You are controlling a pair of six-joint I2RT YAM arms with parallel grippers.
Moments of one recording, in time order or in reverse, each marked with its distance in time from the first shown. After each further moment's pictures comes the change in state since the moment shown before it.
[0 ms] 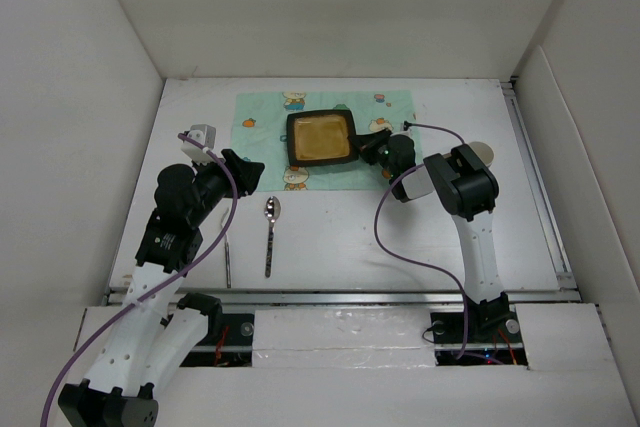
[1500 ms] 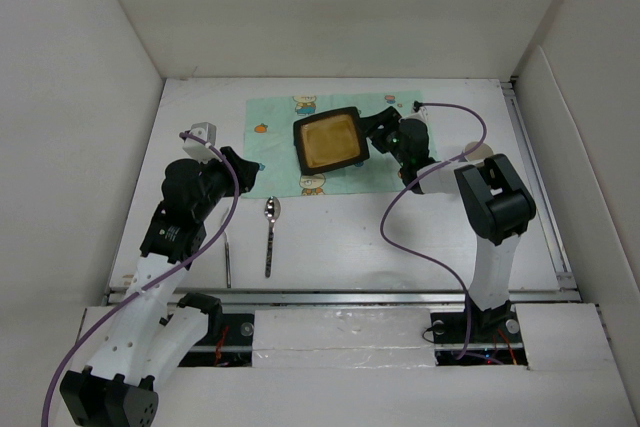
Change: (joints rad) left arm 0.000 0.055 0.002 -0.021 -0.091 -0.011; right arm 0.009 -0.333 -0.105 -0.259 0.084 -0.277
